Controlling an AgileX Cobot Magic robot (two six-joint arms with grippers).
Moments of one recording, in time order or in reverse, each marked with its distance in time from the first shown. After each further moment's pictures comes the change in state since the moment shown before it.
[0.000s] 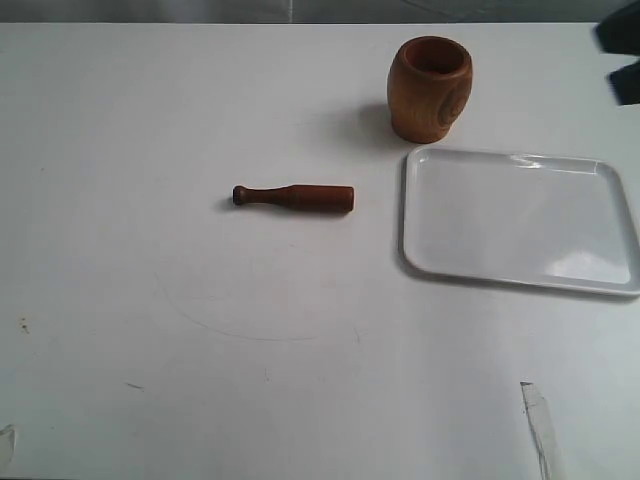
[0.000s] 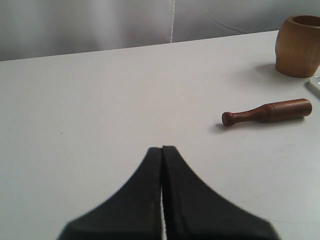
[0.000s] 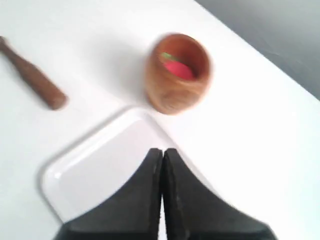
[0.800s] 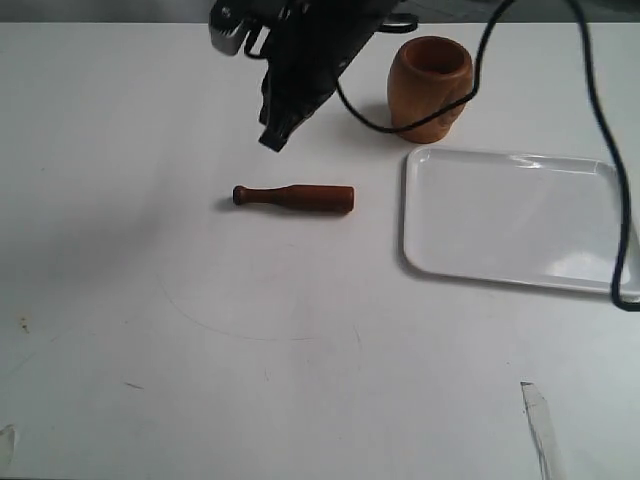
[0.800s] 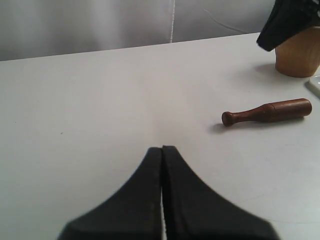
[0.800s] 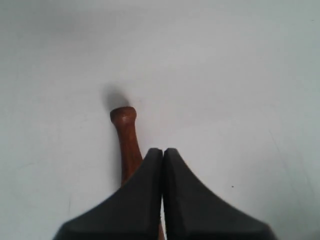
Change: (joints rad) left arm 0.000 0.000 0.000 0.000 0.000 0.000; right arm 0.529 0.946 -0.786 -0.096 0.148 0.058
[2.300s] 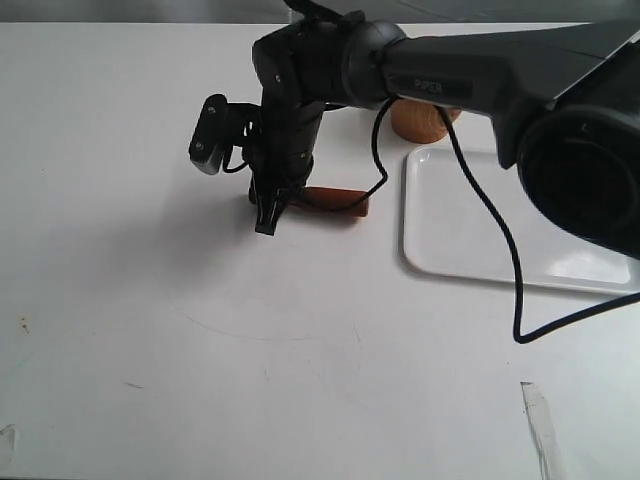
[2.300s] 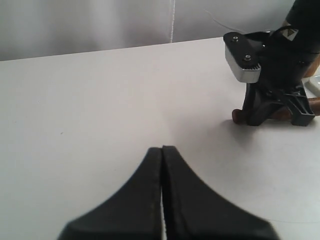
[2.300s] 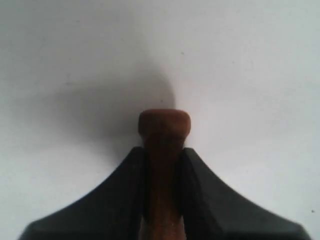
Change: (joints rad) left arm 0.000 0.000 0.000 0.000 0.000 0.000; right arm 0.118 0.235 -0.066 -0.325 0.013 0.193
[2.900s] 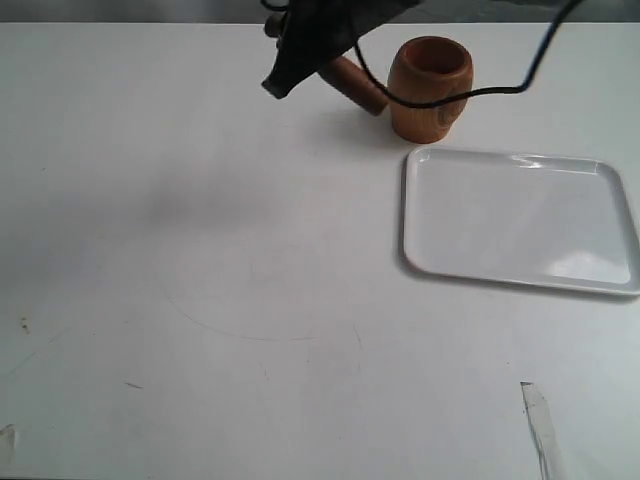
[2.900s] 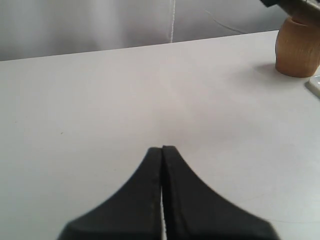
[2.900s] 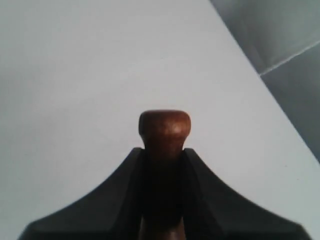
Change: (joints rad) left arm 0.000 0.000 0.000 0.000 0.000 0.000; right arm -0.118 -0.436 0.311 -0.013 -0.478 0.218
